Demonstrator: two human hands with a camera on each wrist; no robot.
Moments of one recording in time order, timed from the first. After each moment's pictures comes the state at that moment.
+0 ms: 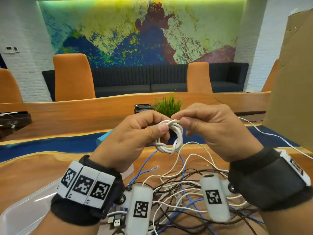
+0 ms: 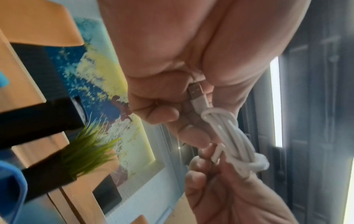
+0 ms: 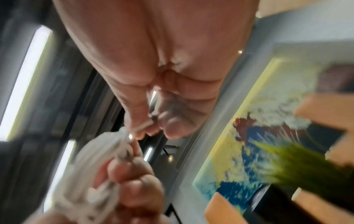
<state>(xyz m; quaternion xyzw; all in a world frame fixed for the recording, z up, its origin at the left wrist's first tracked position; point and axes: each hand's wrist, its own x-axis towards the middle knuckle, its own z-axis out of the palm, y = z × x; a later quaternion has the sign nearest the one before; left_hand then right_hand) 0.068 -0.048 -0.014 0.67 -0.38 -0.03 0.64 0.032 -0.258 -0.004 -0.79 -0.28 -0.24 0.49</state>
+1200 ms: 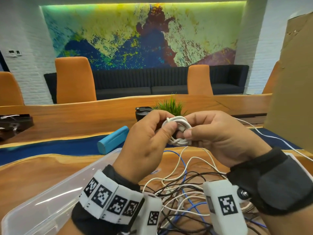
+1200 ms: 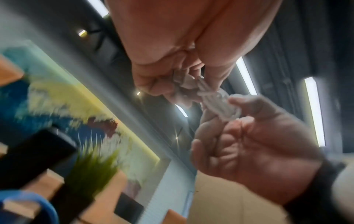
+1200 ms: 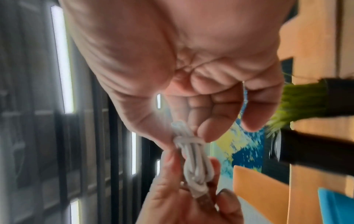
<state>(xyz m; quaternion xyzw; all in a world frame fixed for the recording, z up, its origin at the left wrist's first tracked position) 0.058 -0.071 -0.020 0.75 -0.36 0.21 0.52 0.022 -0.252 0.002 -0.72 -0.16 -0.05 0.67</state>
